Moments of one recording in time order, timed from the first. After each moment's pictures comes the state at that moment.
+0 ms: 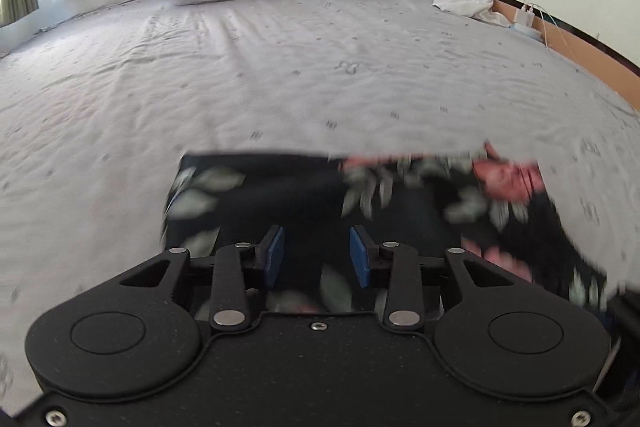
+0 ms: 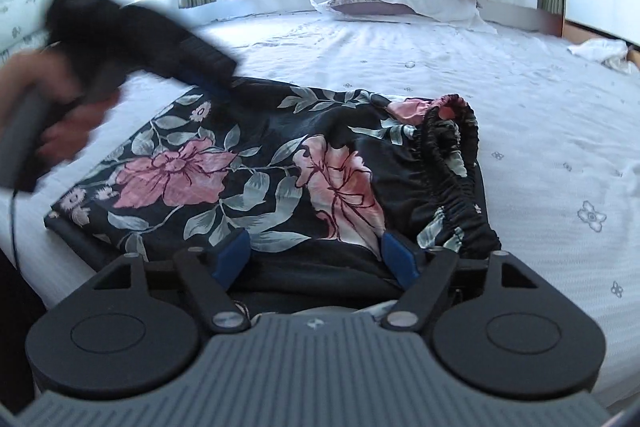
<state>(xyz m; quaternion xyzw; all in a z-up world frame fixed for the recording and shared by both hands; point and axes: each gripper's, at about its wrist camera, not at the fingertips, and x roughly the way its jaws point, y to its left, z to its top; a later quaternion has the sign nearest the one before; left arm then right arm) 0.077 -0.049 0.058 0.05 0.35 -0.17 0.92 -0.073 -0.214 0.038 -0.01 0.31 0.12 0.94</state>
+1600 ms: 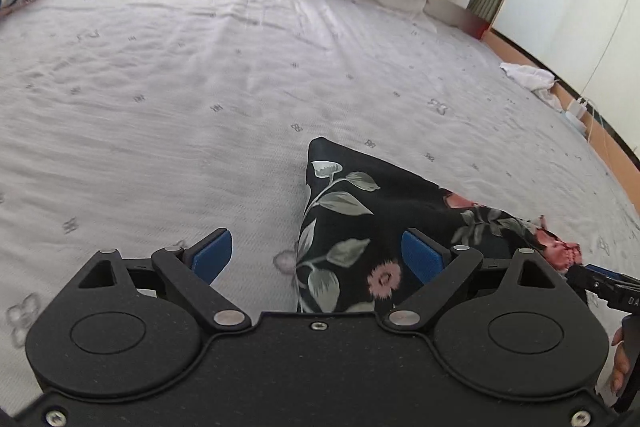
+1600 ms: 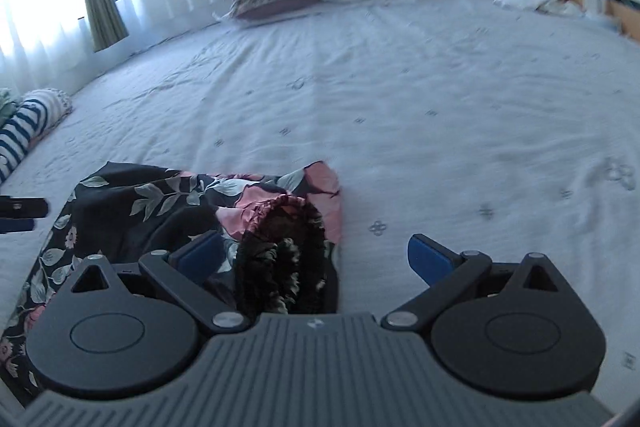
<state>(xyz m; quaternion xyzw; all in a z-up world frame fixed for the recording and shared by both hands) 0.108 0.055 0.059 -0.11 0.38 -0.10 0.91 0.032 -0.312 0.059 0.11 0.34 0.04 0.93</state>
